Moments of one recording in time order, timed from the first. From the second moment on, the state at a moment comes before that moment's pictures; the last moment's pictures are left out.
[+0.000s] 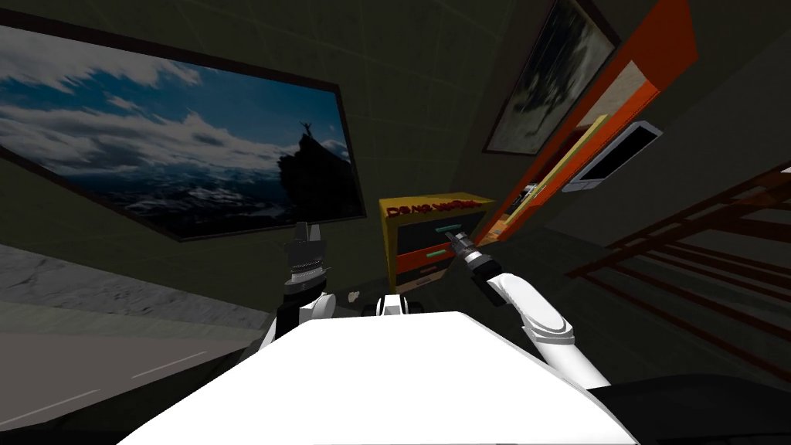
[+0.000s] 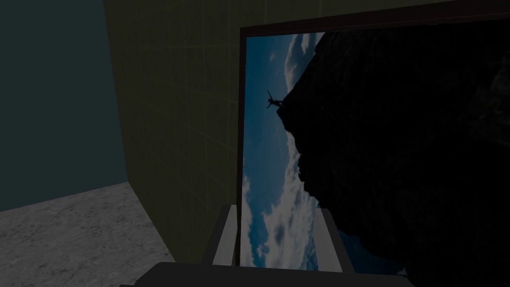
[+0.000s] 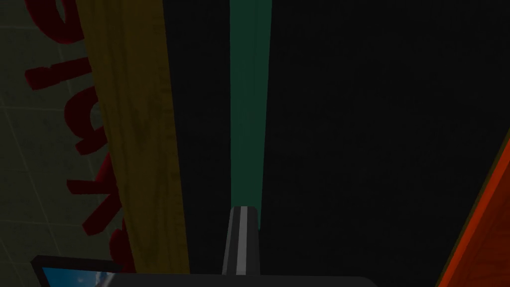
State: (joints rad) left arm 0.49 -0.02 -0.01 -2.28 -0.01 -0.60 -0.01; right arm 0.39 -0.56 -0.20 -2.11 1.33 -0.25 1.14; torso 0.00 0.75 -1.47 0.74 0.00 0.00
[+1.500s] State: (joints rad) left arm 0.49 -0.02 -0.01 -2.28 -0.01 -0.60 -0.01; right arm 0.31 -0.51 -0.24 -2.00 1.23 -0.26 1.06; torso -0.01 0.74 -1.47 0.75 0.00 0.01
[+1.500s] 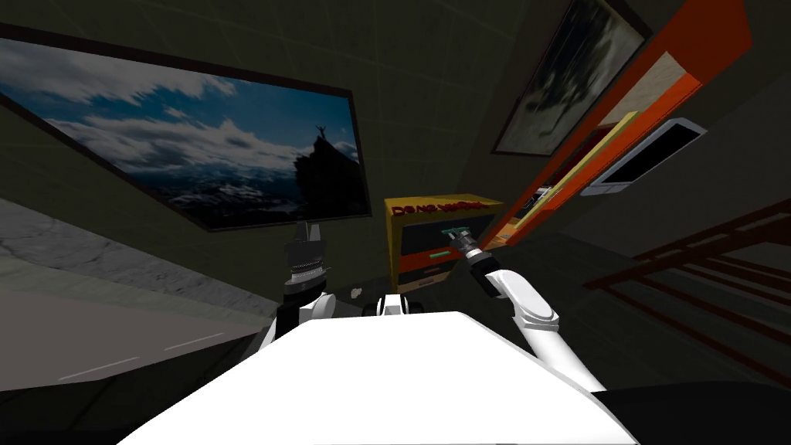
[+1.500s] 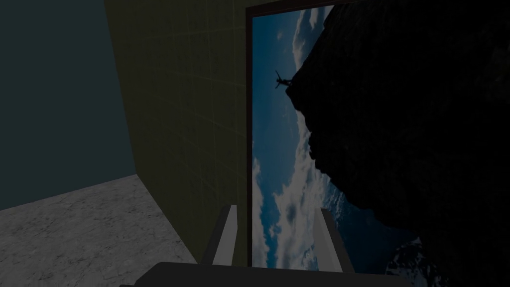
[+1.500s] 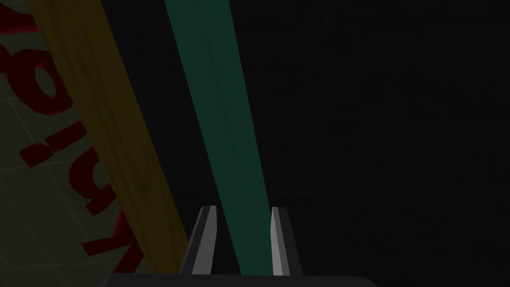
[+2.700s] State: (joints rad) left arm 0.49 -0.02 -0.01 -2.28 -0.01 -0.60 -0.01; right arm 0.34 -0.56 -0.24 -2.03 1.14 -0.25 1.09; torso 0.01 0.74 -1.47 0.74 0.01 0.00
